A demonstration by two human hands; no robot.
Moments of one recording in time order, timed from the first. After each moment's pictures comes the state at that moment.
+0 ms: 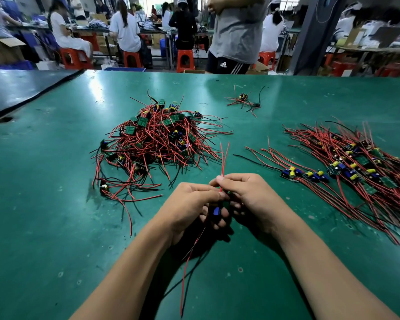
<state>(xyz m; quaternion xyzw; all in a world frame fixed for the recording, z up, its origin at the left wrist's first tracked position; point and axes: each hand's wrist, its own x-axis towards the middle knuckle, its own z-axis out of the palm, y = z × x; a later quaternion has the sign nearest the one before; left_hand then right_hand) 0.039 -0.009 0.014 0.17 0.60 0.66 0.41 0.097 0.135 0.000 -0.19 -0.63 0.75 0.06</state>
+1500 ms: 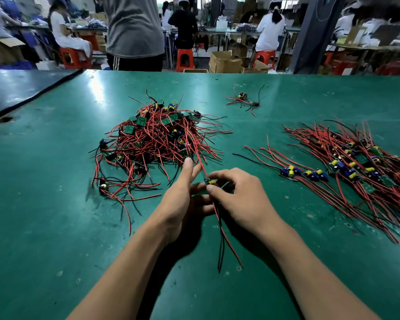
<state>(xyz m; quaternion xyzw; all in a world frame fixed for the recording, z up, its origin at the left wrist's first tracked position) 0.032 -0.003 0.011 0.10 0.55 0.75 0.37 0.099 0.119 0.004 -0.16 -0.88 0.39 0.21</state>
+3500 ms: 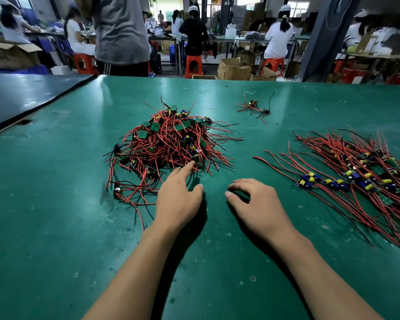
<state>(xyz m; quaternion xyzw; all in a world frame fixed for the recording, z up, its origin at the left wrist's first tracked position) -0.011 -0.016 -0.012 0.22 0.89 0.38 -0.03 0.093 0.138 -0.020 -0.15 -0.92 0.29 0.23</state>
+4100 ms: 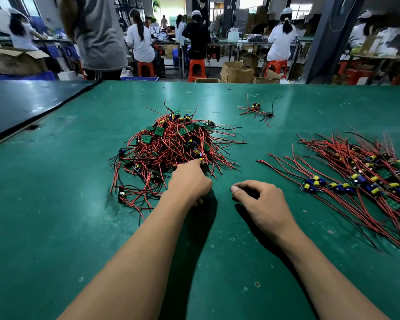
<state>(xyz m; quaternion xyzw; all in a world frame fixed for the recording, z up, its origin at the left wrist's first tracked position) -0.045 0.020 0.017 0.21 0.93 0.29 0.10 0.086 0.140 -0.015 -0.21 -0.82 0.48 0.23</state>
